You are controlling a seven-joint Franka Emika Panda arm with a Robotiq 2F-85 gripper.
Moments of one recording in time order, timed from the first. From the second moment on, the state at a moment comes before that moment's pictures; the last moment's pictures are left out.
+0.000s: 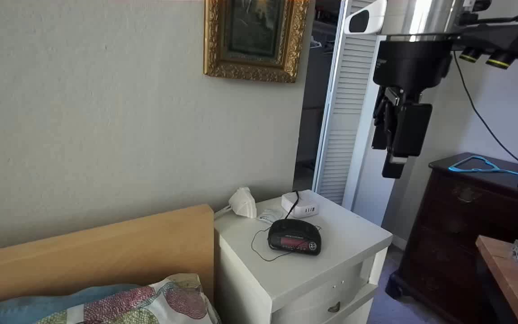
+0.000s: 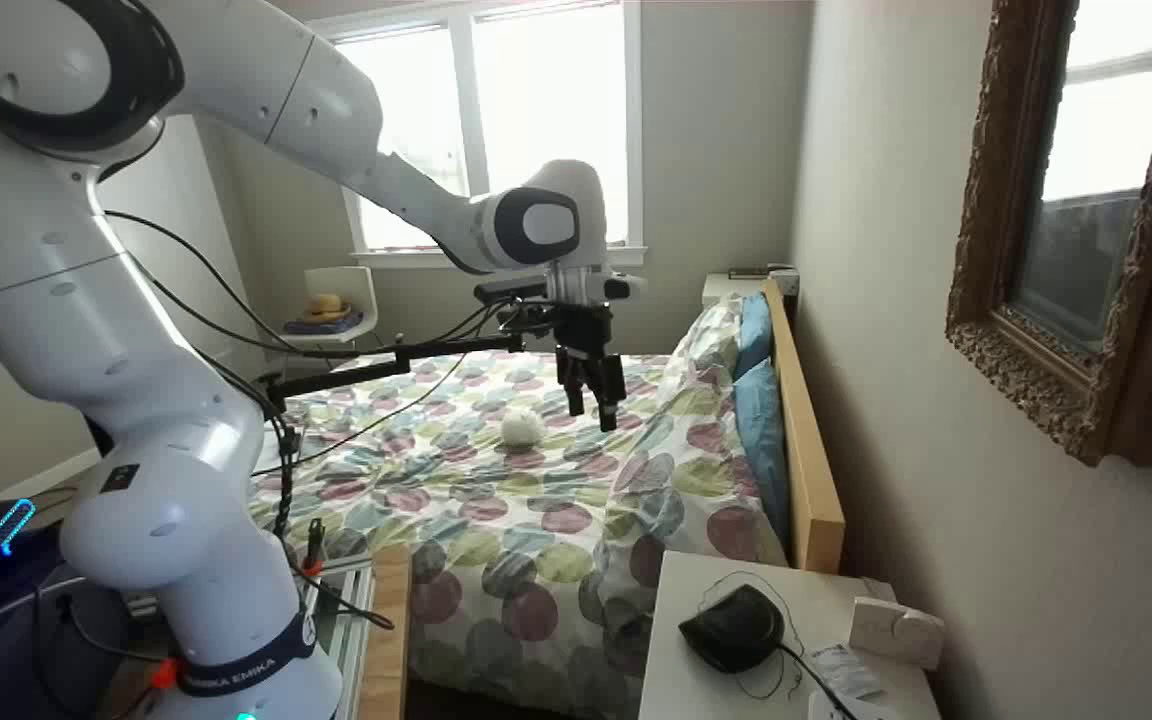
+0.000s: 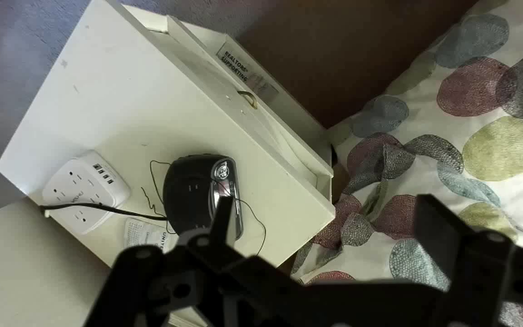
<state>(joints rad) 0.07 -0.21 0.28 -2.37 -0.16 2.10 0.21</state>
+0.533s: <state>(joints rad) 0.08 -0.20 0.27 -2.36 -0.18 2.11 0.25</state>
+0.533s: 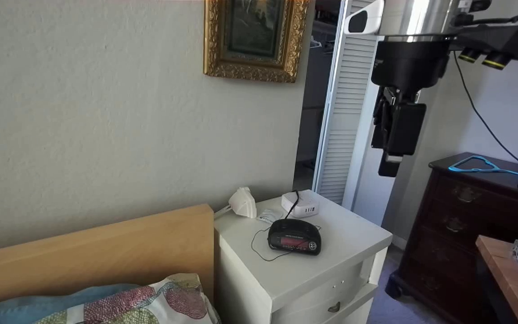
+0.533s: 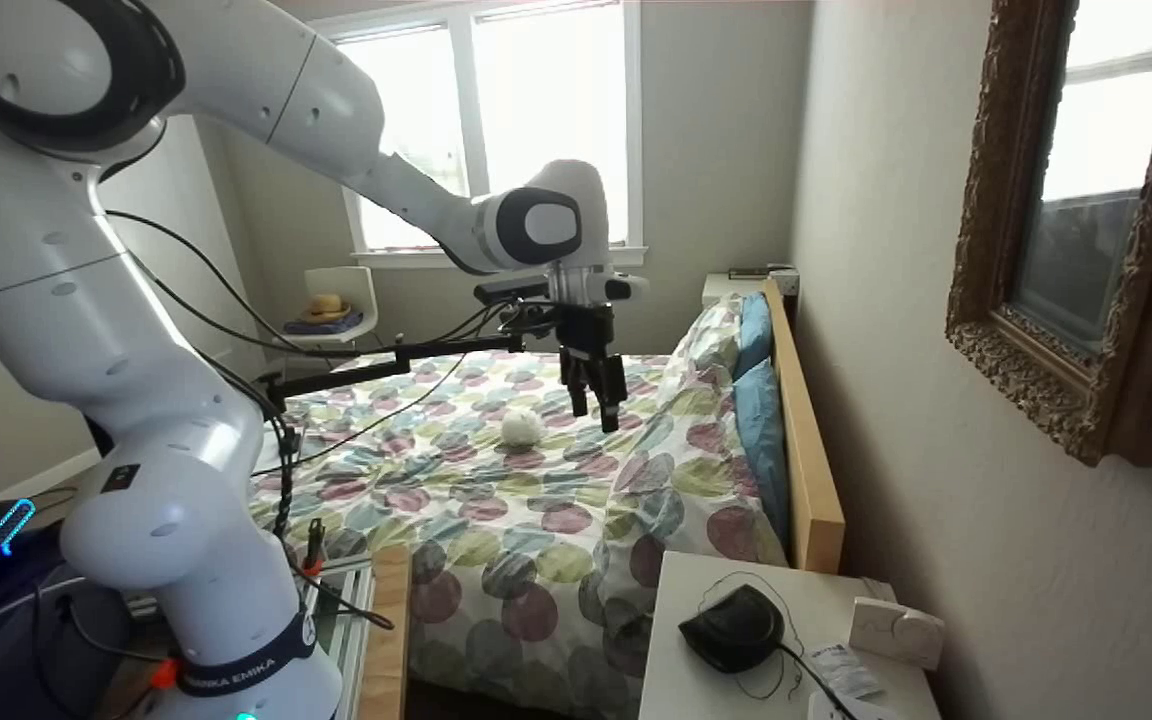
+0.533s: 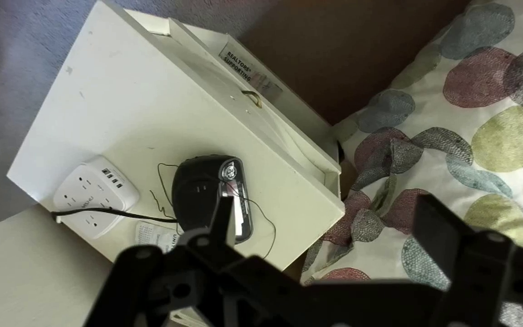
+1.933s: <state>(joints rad) 0.14 0.22 -0.01 -2.23 -0.31 2.63 1.32</state>
